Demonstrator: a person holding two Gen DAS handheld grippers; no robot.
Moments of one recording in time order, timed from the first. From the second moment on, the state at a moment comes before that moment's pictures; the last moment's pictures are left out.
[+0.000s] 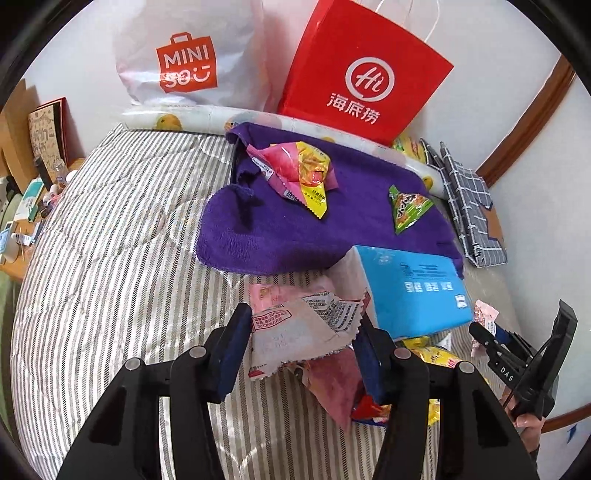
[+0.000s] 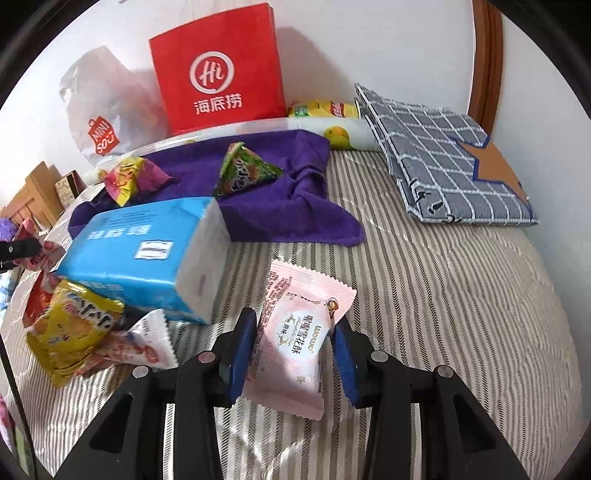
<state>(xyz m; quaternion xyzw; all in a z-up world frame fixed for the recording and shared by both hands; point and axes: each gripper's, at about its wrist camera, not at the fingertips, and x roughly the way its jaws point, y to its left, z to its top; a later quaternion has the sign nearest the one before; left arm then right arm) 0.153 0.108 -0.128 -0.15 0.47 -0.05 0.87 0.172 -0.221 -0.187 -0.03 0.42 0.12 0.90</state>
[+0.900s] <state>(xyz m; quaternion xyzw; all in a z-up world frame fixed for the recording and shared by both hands) 0.114 0.048 -0.075 -0.15 0.44 -0.11 0.88 0.125 -0.191 -0.097 -0.03 0.35 0.16 0.92</state>
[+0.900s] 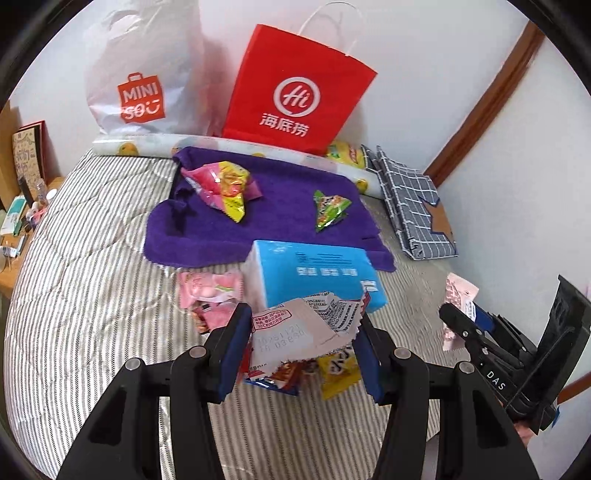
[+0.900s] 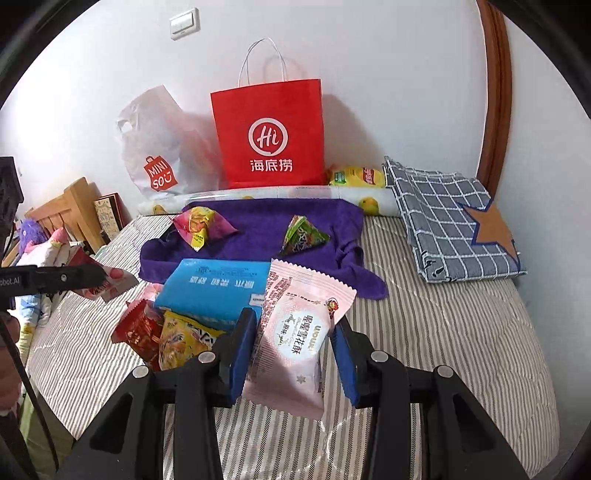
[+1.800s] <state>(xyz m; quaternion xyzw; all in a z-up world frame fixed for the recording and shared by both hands) 0.179 0.060 -0.065 -0.15 0.43 -0.12 0.88 0.204 -0.162 -0.078 -0.04 0.34 0.17 0.92</state>
